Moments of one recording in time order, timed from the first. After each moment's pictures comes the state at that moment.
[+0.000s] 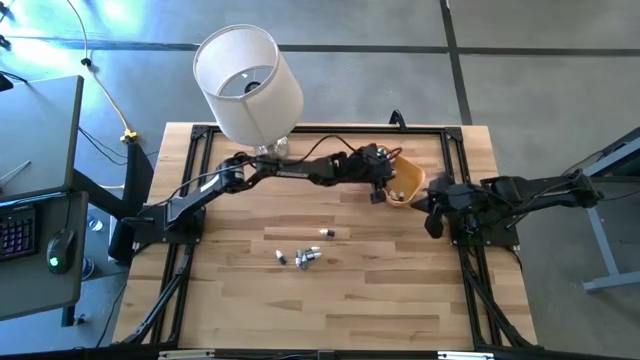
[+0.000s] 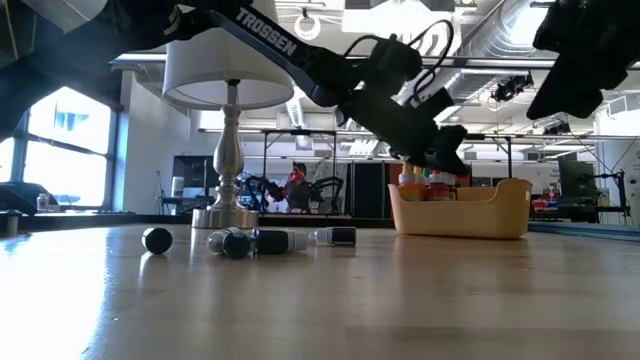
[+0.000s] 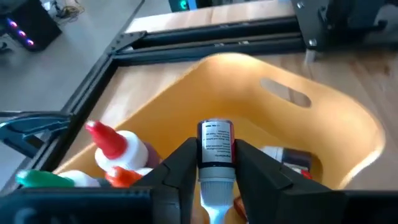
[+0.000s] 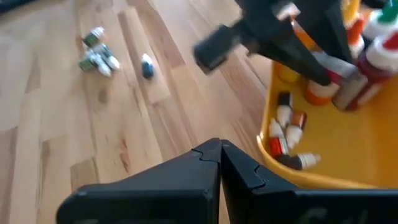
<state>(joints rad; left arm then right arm) 0.20 2.39 1.94 0.05 -0.07 0.22 0.14 0.50 0.52 -0.73 0.28 0.51</state>
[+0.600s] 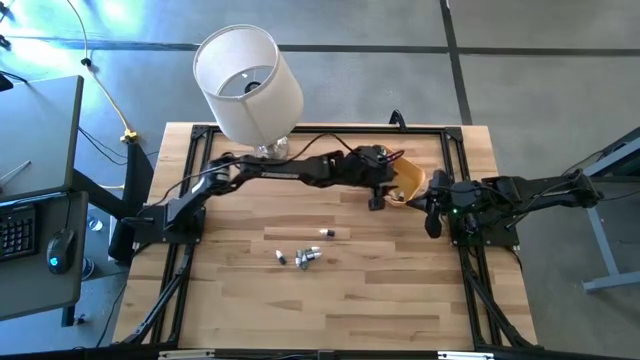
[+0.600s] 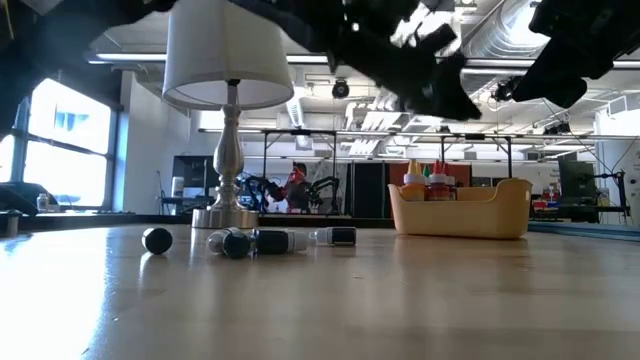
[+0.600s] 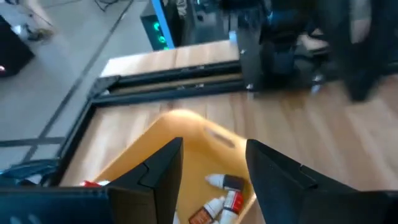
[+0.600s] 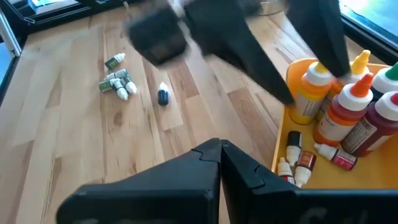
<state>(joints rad) 0.15 2.25 1.94 -0.08 -0.01 0.24 0.14 0.50 0.52 -0.60 0.28 0.40</state>
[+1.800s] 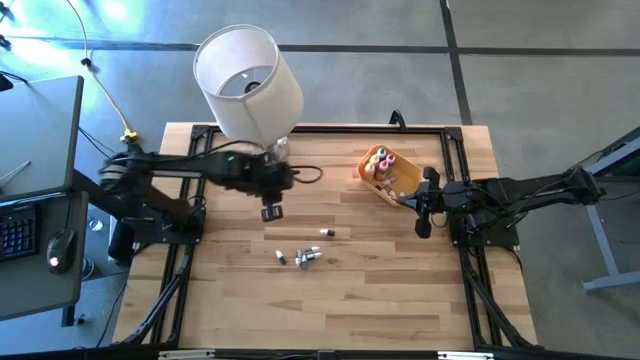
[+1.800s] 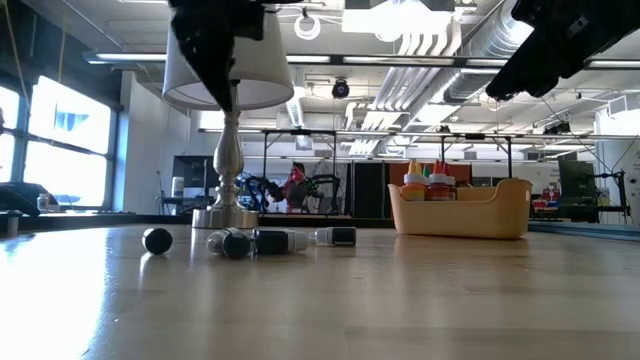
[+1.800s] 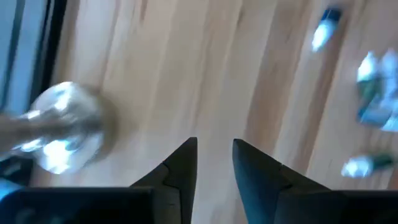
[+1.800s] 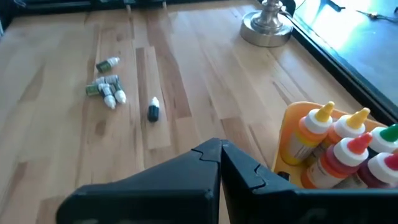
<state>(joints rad) 0.05 1.44 1.33 -1.08 -0.27 -0.10 0.14 0.62 0.52 -0.42 0.33 0.20</state>
